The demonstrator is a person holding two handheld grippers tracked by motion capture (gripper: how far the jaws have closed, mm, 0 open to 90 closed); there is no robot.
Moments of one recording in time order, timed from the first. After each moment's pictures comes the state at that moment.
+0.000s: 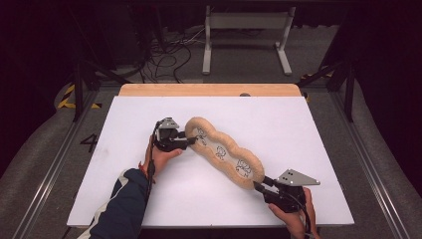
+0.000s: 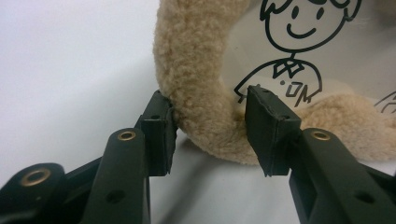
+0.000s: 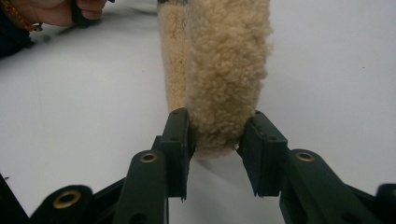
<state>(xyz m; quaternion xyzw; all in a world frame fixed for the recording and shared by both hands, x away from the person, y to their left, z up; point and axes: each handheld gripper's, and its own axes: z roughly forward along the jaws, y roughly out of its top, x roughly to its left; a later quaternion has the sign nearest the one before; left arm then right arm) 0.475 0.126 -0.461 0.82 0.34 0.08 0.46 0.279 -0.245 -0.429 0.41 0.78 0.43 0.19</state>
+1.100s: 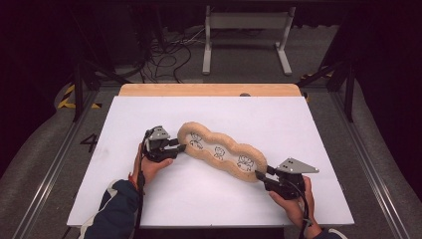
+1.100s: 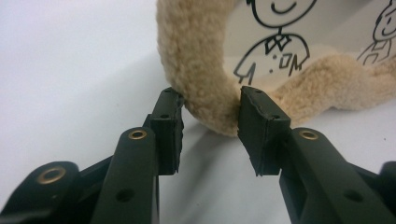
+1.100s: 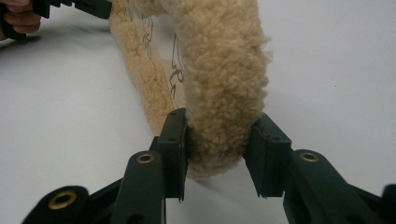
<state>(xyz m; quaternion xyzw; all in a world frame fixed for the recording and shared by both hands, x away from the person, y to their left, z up) 0.439 0.148 -0.455 0.82 0.33 0.13 0.45 0.308 -0.251 -0.427 0.42 0.77 0.43 0.20</state>
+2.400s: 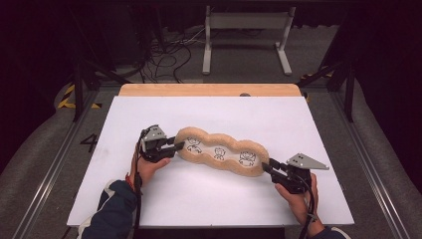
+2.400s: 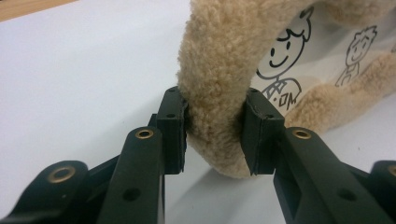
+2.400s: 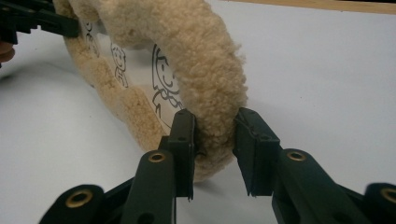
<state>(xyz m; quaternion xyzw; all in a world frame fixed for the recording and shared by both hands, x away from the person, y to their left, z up) 0.425 0.156 -0.442 0.81 0.32 0.14 0.46 0.318 -0.269 -0.424 0.44 0.74 0.46 0.22</state>
